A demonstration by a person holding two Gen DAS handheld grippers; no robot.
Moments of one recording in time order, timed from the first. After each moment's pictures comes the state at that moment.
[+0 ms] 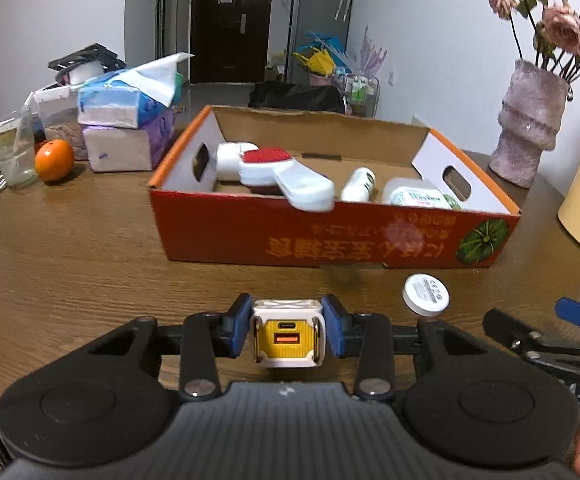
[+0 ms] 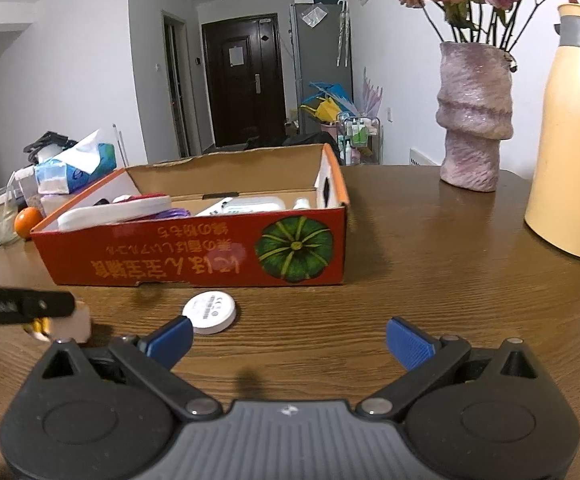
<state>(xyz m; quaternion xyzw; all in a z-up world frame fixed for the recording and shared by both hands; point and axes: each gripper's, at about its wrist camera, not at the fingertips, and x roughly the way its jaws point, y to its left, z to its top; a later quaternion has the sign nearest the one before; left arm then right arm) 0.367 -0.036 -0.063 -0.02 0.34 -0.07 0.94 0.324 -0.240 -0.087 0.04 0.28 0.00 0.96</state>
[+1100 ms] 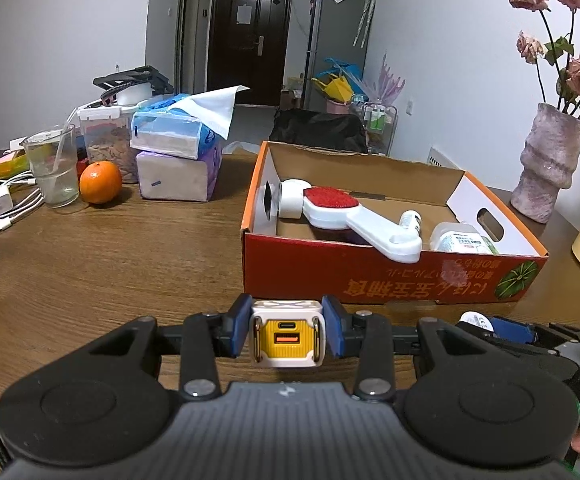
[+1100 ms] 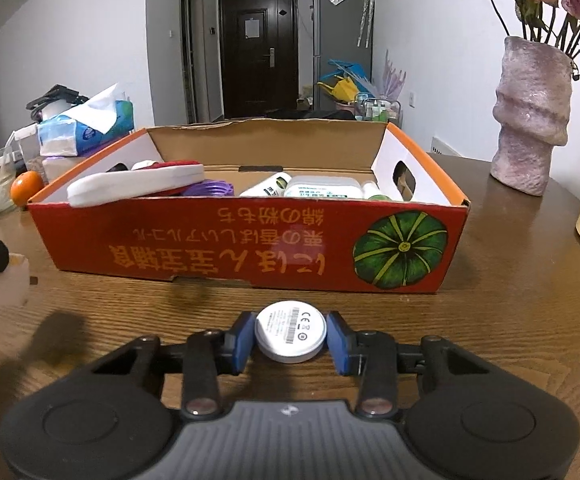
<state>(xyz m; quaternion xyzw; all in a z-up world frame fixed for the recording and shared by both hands) 0.366 0.023 -0.043 -0.03 0.31 -0.05 0.95 0.377 -0.180 -0.102 0.01 0.32 0.00 0.95</state>
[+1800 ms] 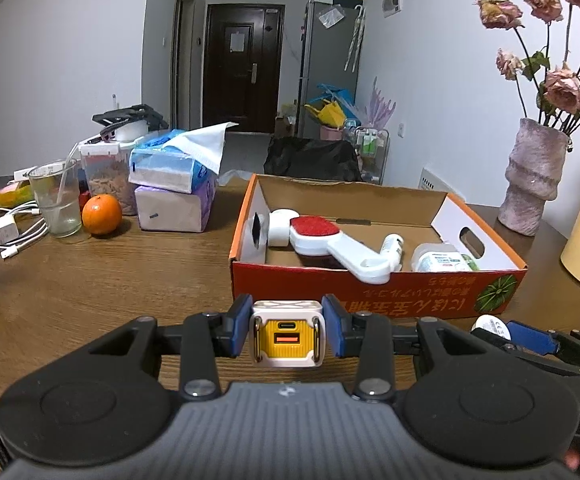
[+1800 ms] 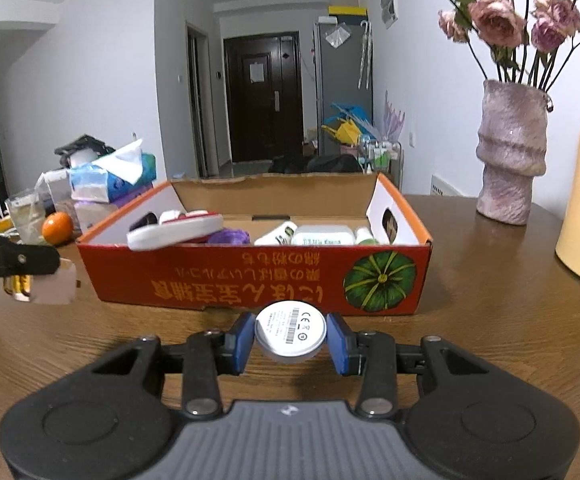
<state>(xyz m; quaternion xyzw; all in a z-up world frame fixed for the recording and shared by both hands) 0.344 0.011 -0.024 -0.02 0.26 -0.05 0.96 0.323 -0.185 -0.068 0.02 0.24 0.02 0.97</state>
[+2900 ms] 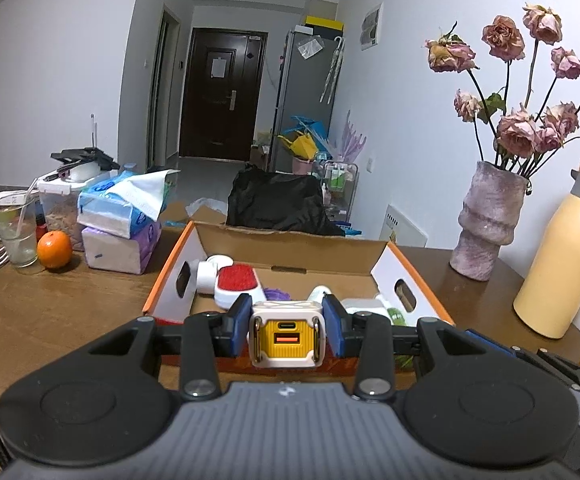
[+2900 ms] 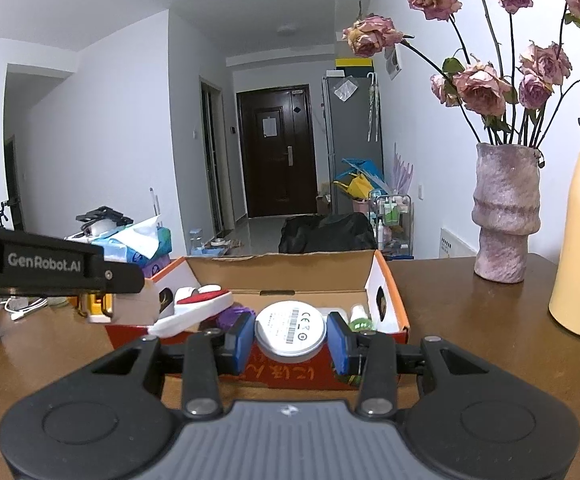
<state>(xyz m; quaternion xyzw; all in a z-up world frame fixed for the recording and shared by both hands) 0.343 -0.051 0.017 -0.05 0.22 -0.09 0.97 0.308 -0.210 -0.022 0.04 0.16 0.04 0.99</state>
